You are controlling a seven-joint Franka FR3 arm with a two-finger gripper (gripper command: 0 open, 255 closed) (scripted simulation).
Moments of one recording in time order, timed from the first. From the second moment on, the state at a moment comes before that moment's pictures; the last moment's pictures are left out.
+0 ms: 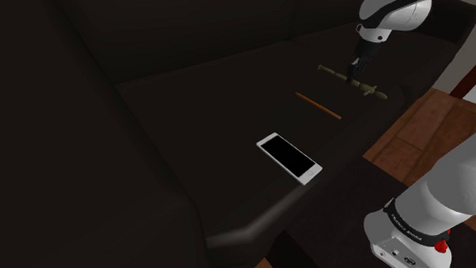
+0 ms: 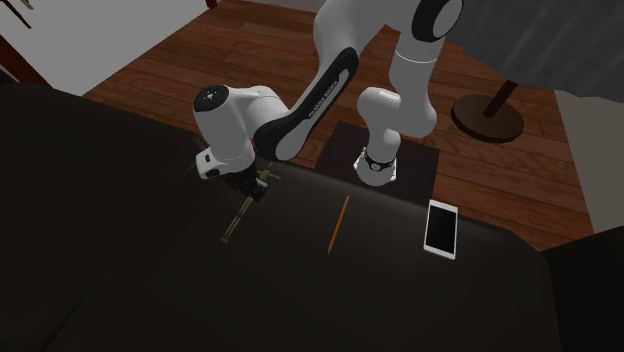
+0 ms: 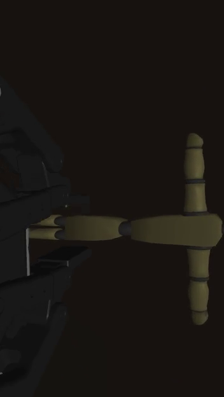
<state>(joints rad) -0.18 -0.06 -0.46 -2.20 0.00 2.13 -0.67</state>
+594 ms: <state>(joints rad) -0.18 -0.06 -0.46 -2.20 0.00 2.12 -0.67</state>
